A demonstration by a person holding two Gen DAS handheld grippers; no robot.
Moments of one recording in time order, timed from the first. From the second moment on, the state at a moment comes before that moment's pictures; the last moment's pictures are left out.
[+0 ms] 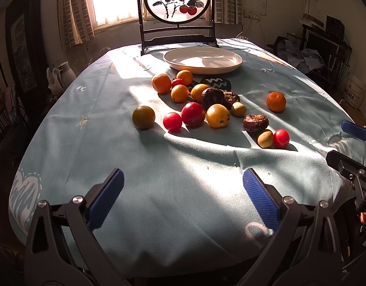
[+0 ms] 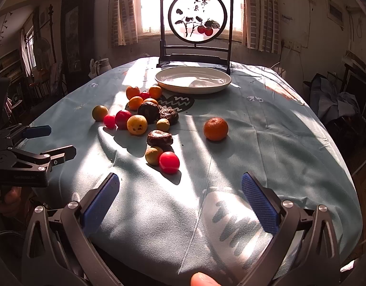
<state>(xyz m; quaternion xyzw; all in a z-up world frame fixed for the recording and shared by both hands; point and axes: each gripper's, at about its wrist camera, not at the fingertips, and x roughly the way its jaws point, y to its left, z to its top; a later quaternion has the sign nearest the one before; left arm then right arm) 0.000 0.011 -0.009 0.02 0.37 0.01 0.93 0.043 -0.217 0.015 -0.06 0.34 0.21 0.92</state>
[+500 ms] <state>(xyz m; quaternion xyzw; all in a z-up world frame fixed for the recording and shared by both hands) 0.000 0.011 -0.010 0.02 0.37 0.01 0.93 0.043 -0.217 0.015 -0.06 0.34 0.21 0.92</state>
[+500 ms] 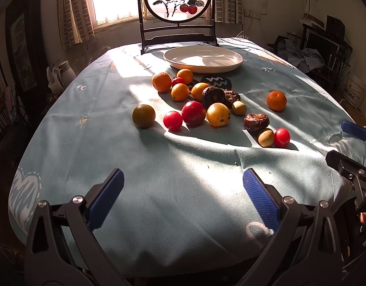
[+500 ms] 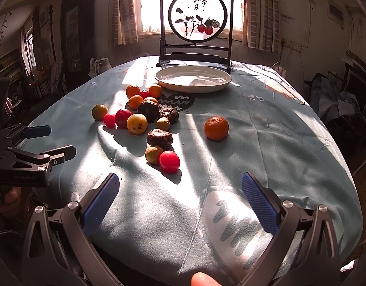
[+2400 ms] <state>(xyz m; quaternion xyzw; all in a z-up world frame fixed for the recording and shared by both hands) 0.135 0.104 -0.033 0.00 0.42 -0.07 0.91 0.125 -0.204 -0.043 0.03 0.43 0.31 0.84</state>
